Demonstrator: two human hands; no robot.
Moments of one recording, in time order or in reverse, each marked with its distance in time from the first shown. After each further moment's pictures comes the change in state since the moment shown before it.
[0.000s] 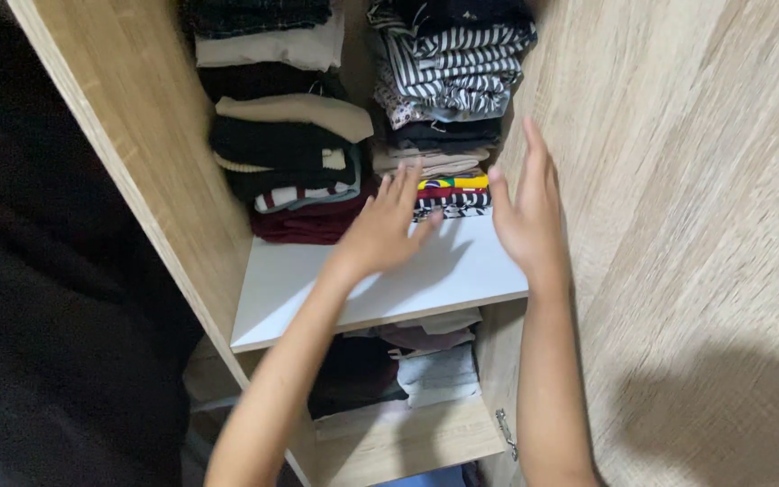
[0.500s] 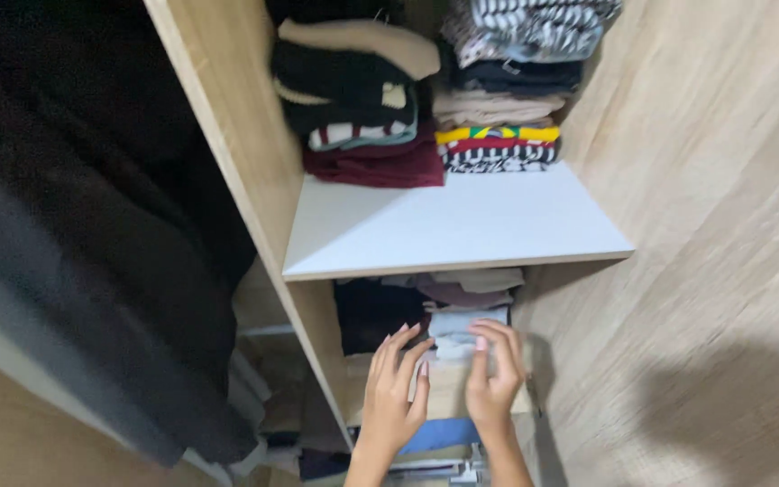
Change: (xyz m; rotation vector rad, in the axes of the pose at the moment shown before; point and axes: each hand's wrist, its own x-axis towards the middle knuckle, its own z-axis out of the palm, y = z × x) left_hand -0.271 0.061 0.098 -0.212 0.467 -0.144; right_hand -0.258 -0.062 0.054 0.217 0.127 0.210
